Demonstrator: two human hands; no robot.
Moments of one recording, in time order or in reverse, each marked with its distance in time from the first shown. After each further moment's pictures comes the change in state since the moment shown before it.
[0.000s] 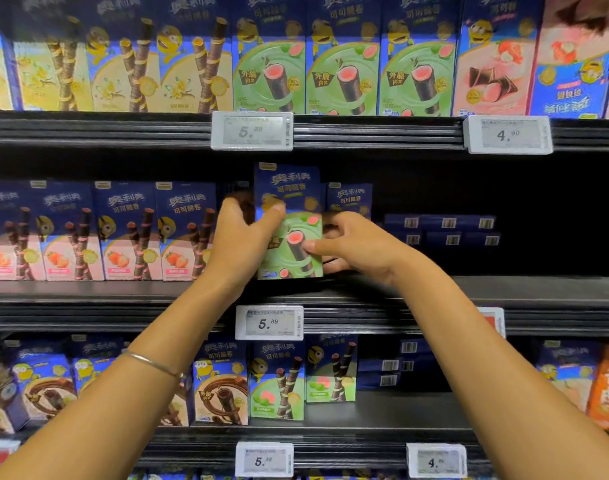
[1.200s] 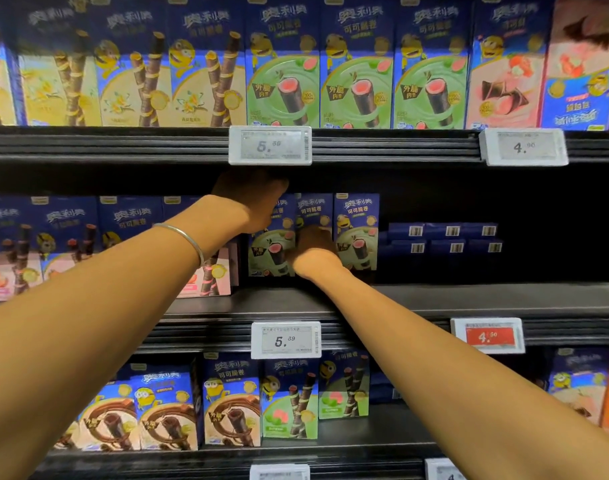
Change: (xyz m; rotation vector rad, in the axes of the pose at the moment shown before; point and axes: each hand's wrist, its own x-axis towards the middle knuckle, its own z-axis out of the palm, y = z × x) left_hand 0.105 0.029 -0.007 1.574 -0.367 0.610; right_hand 0.112 0.025 0.056 -0.711 0.426 0.188
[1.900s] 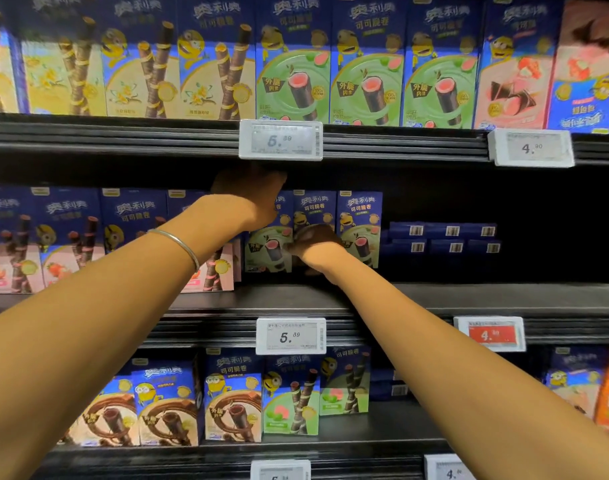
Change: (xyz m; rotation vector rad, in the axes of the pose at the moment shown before) left_hand -0.004 -0.005 0.001 -0.129 -0.002 -0.095; right_hand 0.000 0.007 -0.005 0.300 -0.132 0.017
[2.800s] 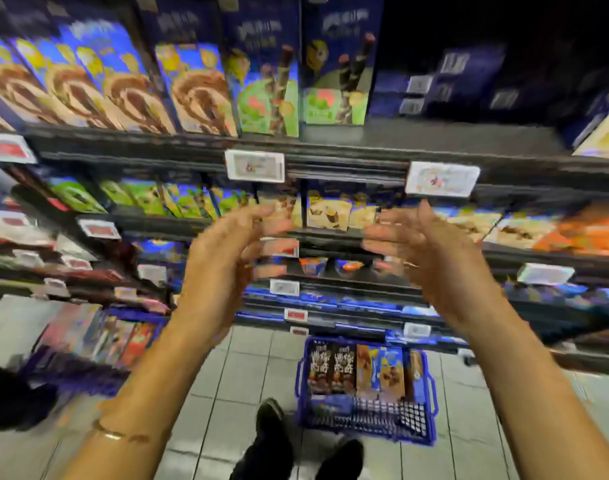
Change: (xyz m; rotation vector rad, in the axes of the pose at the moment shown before) left_hand -0.400 0.201 0.107 -1.820 -0.193 -0.979; right_hand -0.343 0.248 0.001 0.874 -0.284 0.527
